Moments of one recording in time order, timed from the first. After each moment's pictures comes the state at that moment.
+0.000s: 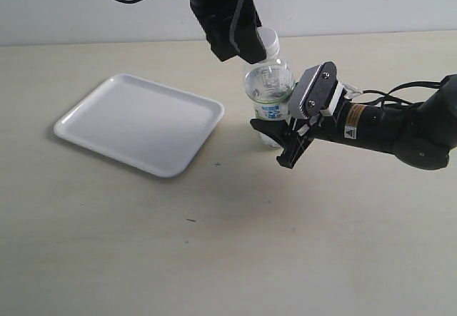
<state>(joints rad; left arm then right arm) -0.65 2.02 -1.94 -0.37 1.12 1.03 0.05 2.18 -0.85 -0.84 -1.00 -0.04</state>
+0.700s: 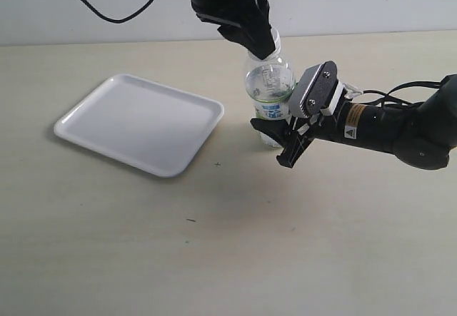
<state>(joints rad) -0.65 2.02 -1.94 -0.39 1.12 0.64 0.05 2.18 -0.85 -0.84 -1.00 -0.03</state>
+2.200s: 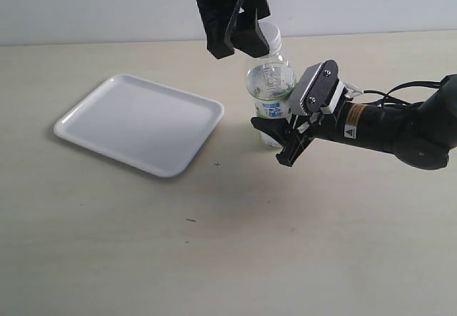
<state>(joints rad) -0.65 2.02 -1.94 -0.37 1.05 1.23 0.05 2.18 -0.85 -0.83 -0.99 -0.01</state>
